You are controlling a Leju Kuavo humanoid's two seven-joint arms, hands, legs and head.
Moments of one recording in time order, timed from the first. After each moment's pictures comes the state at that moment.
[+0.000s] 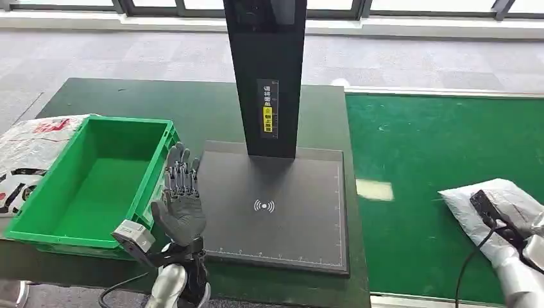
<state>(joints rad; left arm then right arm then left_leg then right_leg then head) -0.05 -0.28 -0.10 -1.41 0.18 0.17 -0.70 -0.50 -0.43 -0.38 -0.52 1.44 -0.47 0.12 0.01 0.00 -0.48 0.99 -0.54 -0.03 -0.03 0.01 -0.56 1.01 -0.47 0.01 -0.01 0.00</state>
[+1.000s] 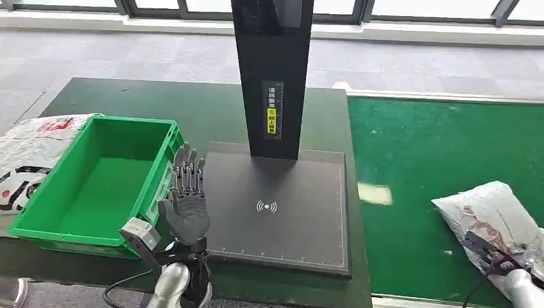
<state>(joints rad) -0.07 -0.28 -0.10 -1.37 0.17 0.14 -0.70 -0.38 -0.46 -0.44 -0.47 1.47 0.05 0.08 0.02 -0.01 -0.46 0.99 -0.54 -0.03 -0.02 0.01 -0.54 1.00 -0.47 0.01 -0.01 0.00</state>
